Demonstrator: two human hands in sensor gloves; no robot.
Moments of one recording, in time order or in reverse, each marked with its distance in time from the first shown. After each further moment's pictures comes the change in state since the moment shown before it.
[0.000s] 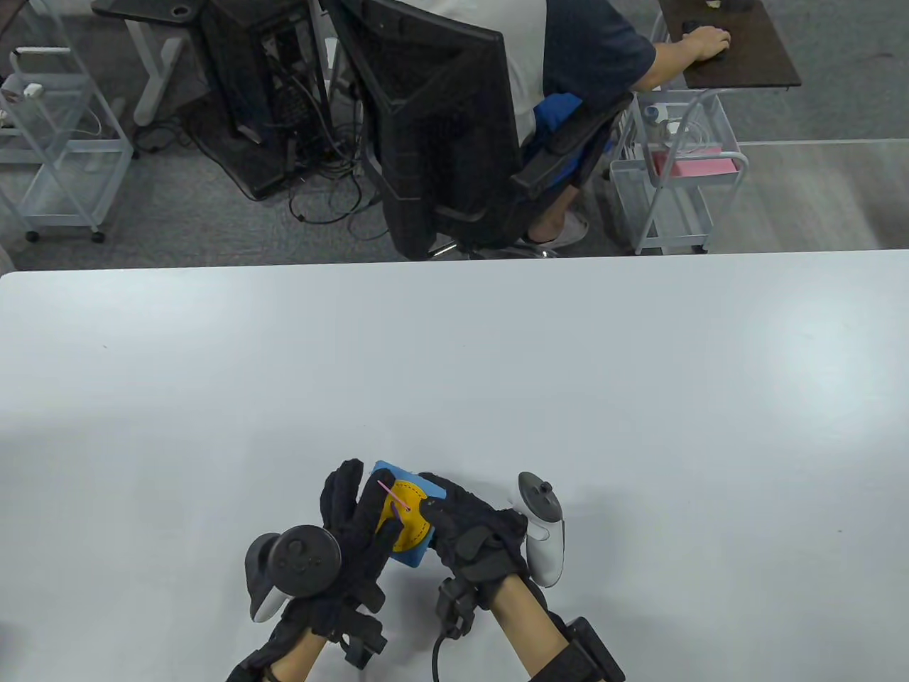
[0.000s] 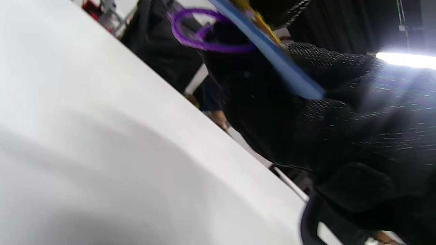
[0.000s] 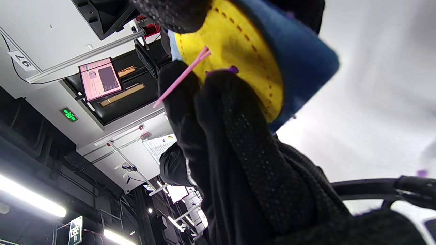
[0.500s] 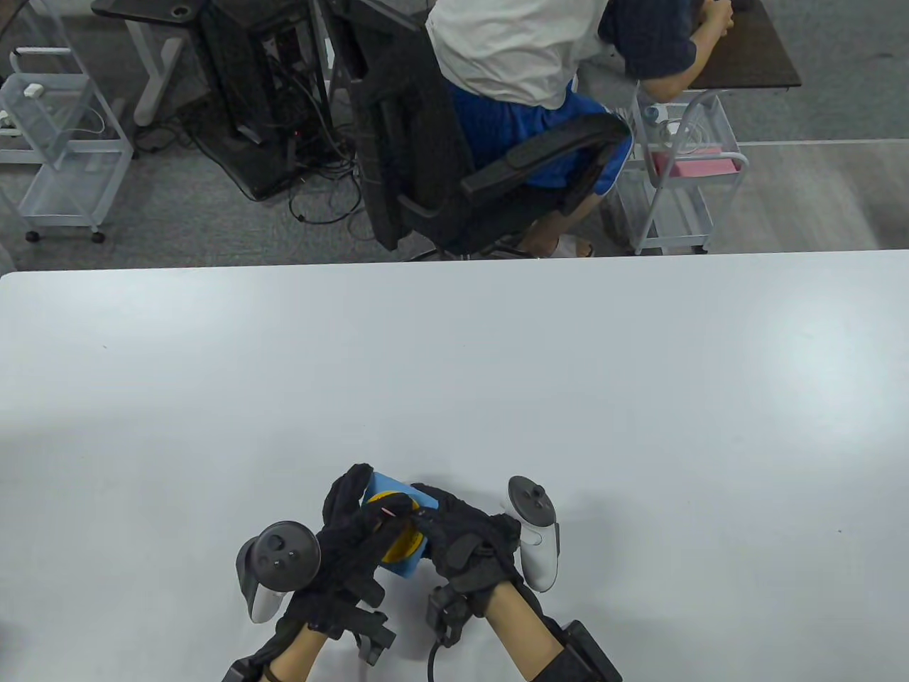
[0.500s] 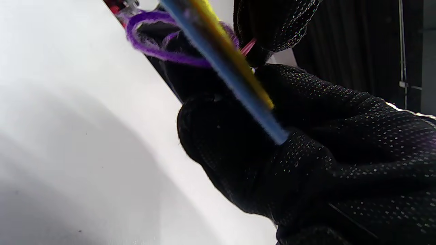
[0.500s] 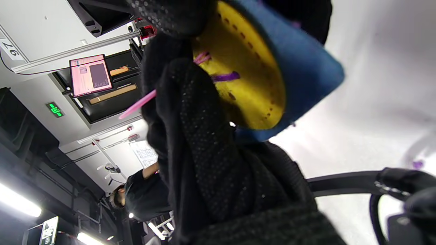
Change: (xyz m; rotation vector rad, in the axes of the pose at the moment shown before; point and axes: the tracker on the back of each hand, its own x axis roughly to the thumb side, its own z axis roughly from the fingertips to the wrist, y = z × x) left_hand -0.012 0.004 0.001 0.111 0.023 0.142; right_hand -0.003 0.005 0.001 -0.047 0.021 0.103
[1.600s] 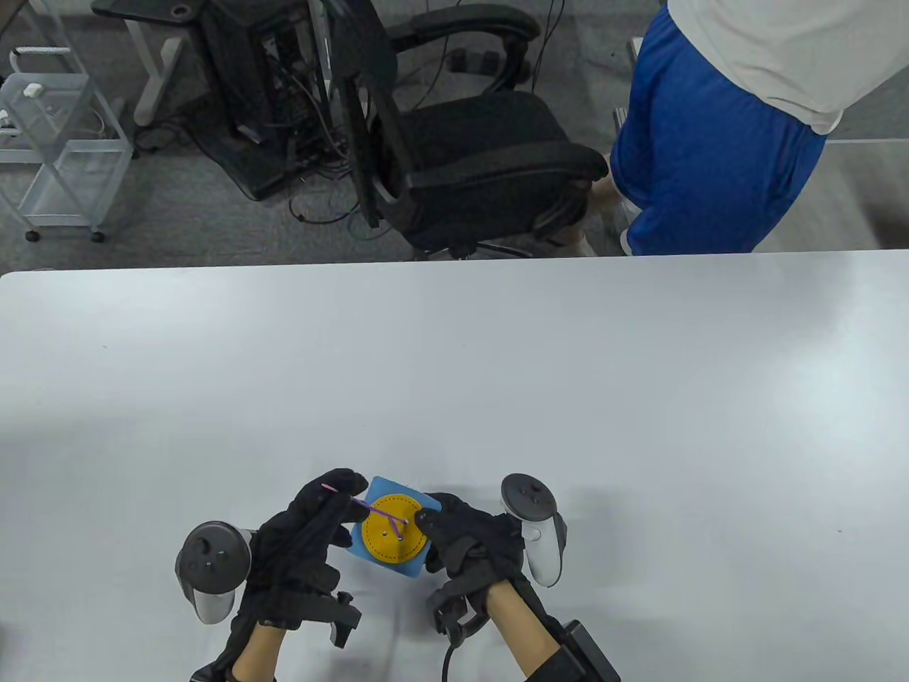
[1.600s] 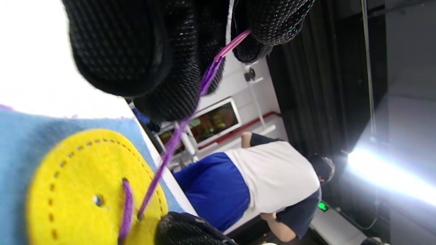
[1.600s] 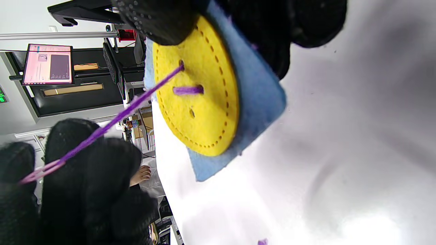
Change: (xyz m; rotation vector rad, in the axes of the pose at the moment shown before) left_hand 0.008 0.060 0.009 0.174 -0.057 0.121; right_hand -0.002 -0.009 0.000 -0.093 0.095 0.192
